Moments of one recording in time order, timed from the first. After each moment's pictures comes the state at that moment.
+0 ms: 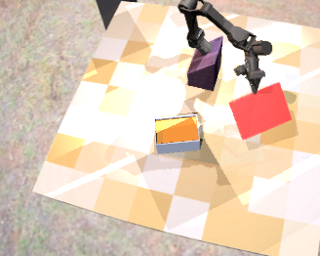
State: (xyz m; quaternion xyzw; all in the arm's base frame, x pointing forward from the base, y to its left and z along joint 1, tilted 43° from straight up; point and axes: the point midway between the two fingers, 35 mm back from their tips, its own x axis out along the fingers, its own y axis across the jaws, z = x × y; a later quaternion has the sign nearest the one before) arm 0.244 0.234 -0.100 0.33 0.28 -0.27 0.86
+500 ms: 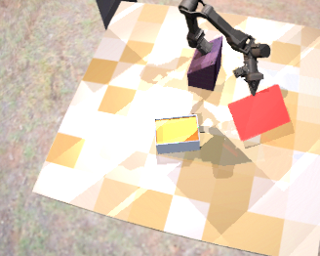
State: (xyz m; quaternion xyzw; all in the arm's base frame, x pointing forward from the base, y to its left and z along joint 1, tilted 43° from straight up) arm 0.243 0.222 -0.110 0.34 0.28 -0.27 0.86
